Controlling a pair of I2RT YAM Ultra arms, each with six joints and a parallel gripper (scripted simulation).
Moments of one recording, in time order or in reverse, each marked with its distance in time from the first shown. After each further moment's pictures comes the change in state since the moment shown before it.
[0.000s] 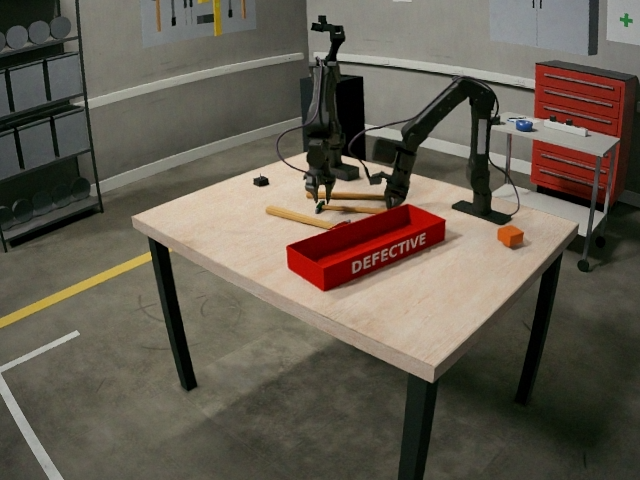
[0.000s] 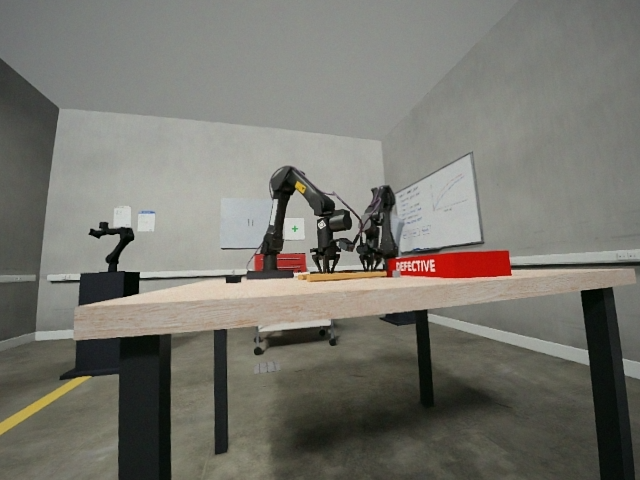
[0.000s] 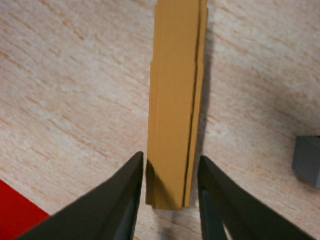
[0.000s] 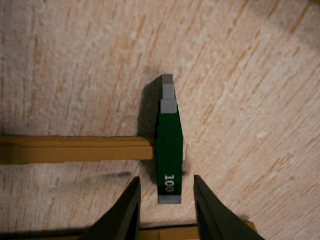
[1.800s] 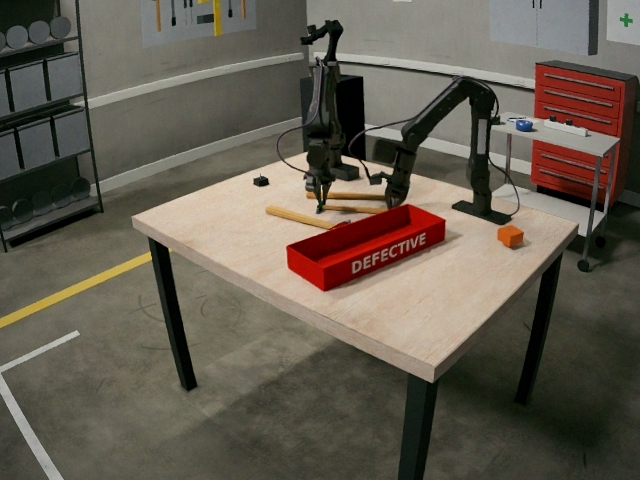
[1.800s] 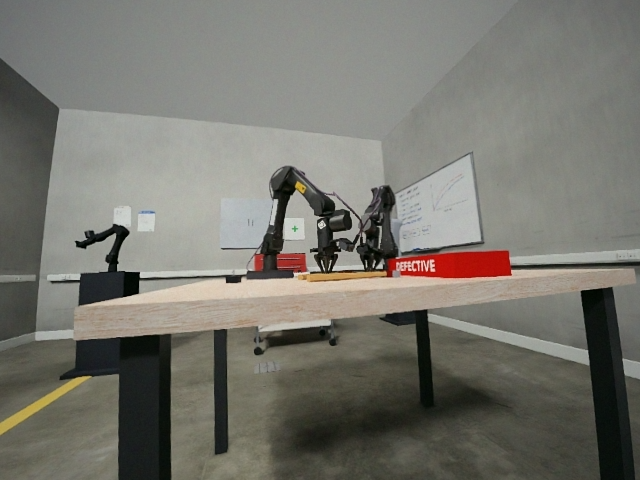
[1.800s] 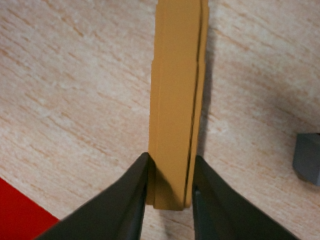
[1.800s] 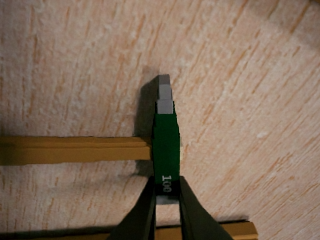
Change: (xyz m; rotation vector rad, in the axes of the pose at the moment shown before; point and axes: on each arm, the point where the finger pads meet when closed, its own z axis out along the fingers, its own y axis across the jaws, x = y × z) left arm 0.001 0.000 0.000 0.000 0.006 -0.001; right arm 0.000 0.000 0.000 0.003 0.000 -0.001
